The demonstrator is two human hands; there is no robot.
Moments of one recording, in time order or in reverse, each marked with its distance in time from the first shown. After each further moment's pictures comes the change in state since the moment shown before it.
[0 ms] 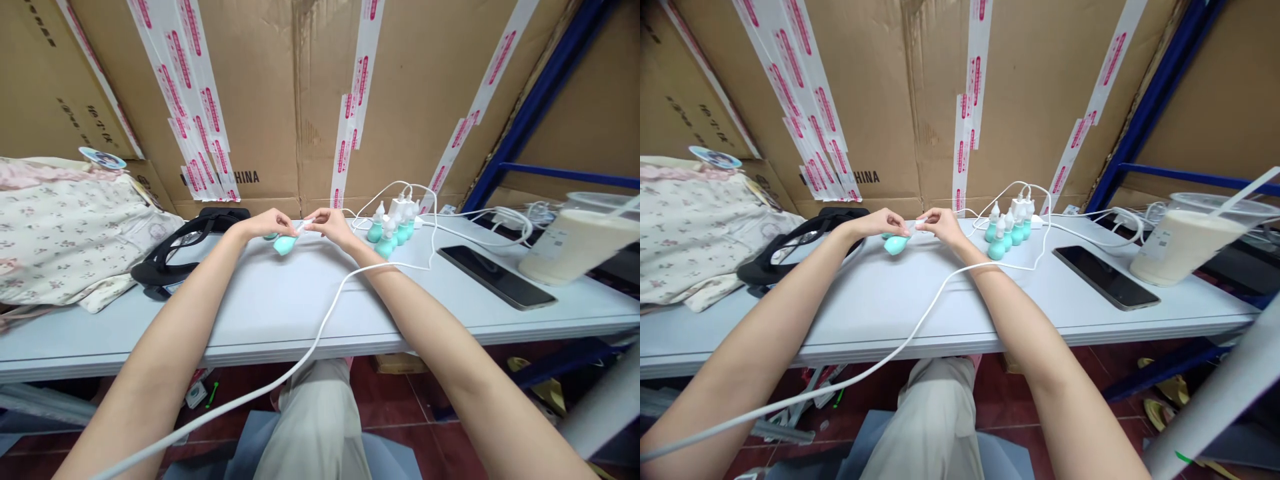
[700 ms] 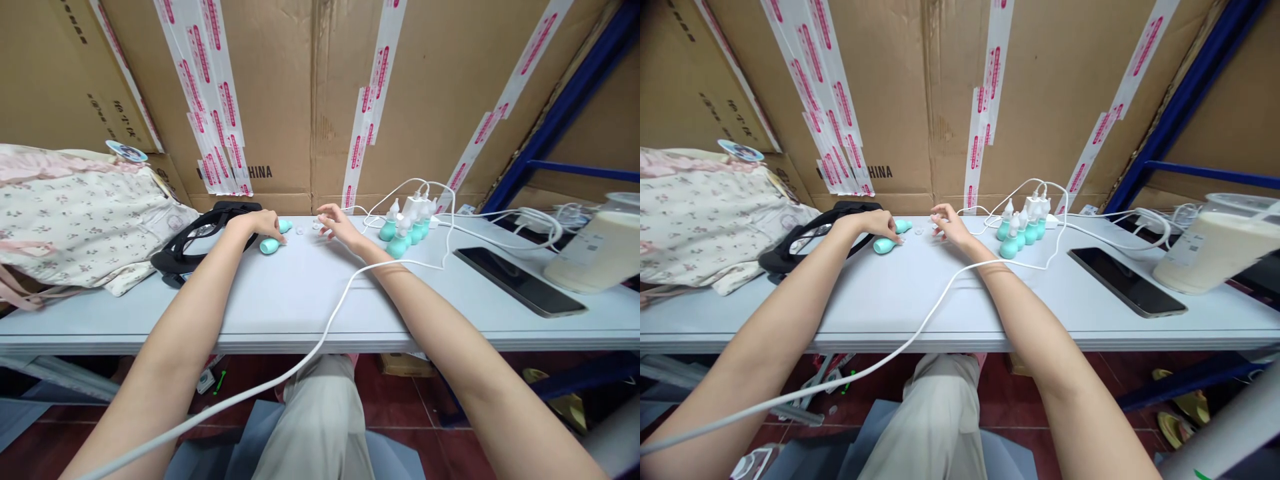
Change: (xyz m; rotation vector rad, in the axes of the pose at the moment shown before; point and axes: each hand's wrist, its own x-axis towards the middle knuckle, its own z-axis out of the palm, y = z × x) left_hand -0.015 -0.020 -0.024 0.580 -0.074 -0.353; right_hand -0.005 0.010 0.009 0.115 -0.108 0.118
